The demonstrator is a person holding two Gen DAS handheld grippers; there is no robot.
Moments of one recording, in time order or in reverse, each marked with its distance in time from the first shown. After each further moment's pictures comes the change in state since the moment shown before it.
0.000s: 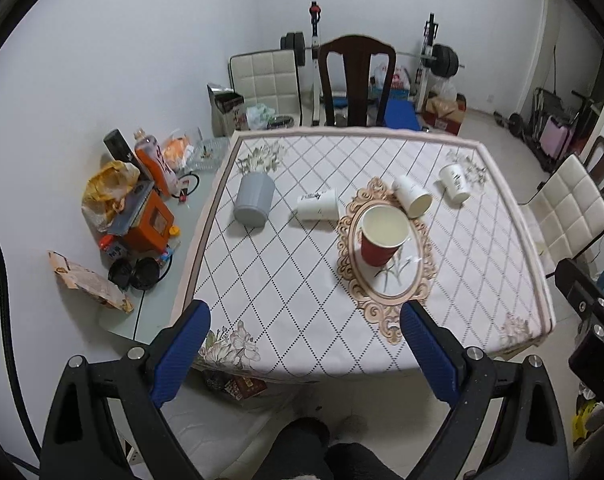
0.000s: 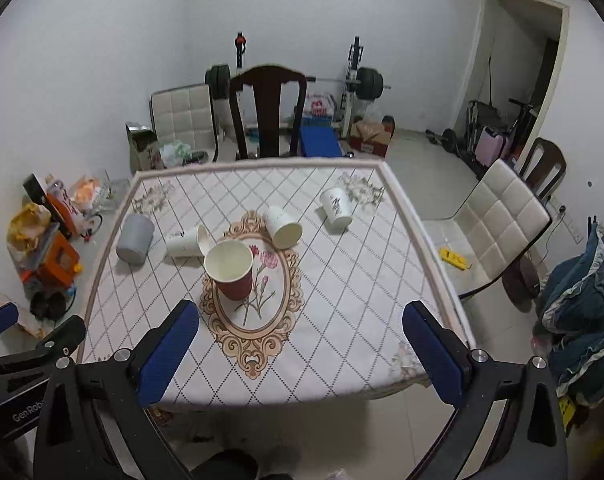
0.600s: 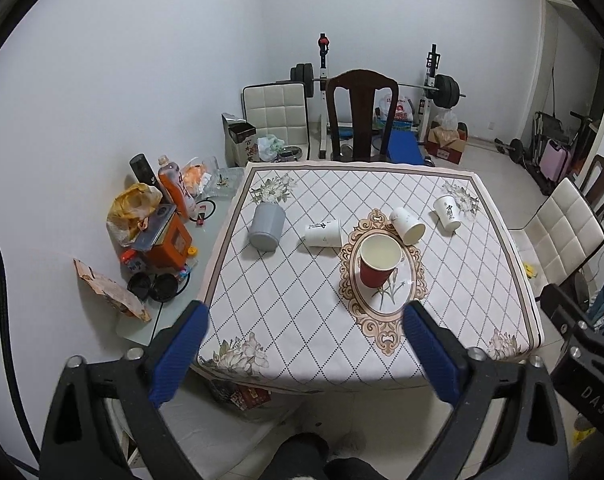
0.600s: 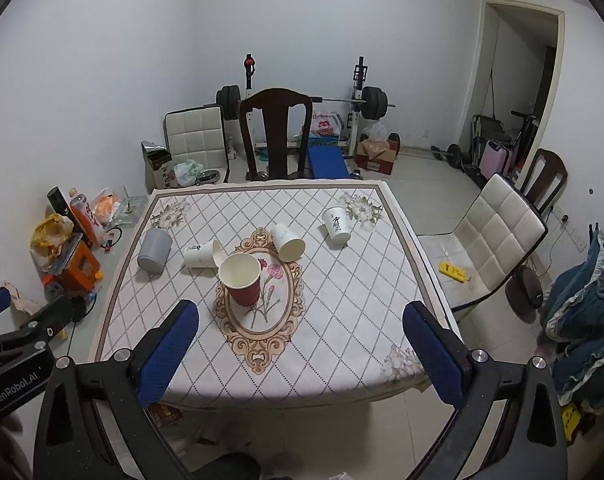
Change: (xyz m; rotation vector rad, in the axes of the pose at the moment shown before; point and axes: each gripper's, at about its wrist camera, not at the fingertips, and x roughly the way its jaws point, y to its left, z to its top) left arm -0.056 0.005 -0.005 -0.022 -0.101 0.025; right arm -0.065 -0.016 -0.002 0.001 -0.053 0.039
